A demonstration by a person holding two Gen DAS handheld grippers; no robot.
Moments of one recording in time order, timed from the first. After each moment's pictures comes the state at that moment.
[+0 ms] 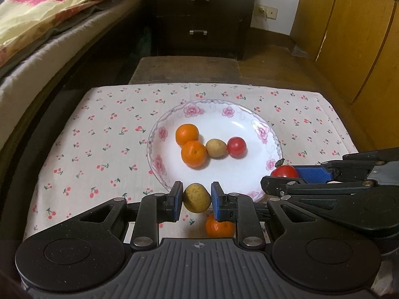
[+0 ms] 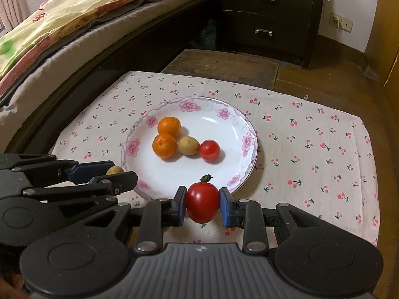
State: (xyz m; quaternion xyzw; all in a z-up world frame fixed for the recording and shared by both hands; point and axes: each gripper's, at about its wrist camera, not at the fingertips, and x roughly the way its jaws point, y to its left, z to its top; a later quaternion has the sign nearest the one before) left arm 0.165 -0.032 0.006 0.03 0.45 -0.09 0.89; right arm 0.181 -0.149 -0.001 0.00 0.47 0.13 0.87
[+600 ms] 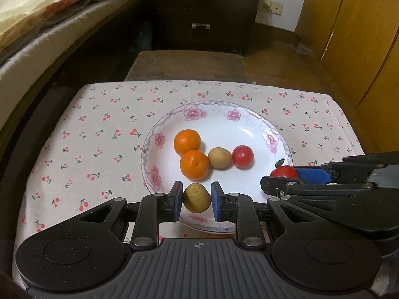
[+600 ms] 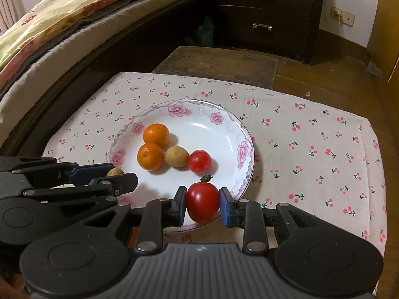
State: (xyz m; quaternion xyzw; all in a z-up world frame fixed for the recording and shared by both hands) left arm 0.194 -0.036 -0.009 0.02 0.46 -0.09 0.88; right arm 0.210 -0.154 -0.016 0.00 0.47 0.13 0.87
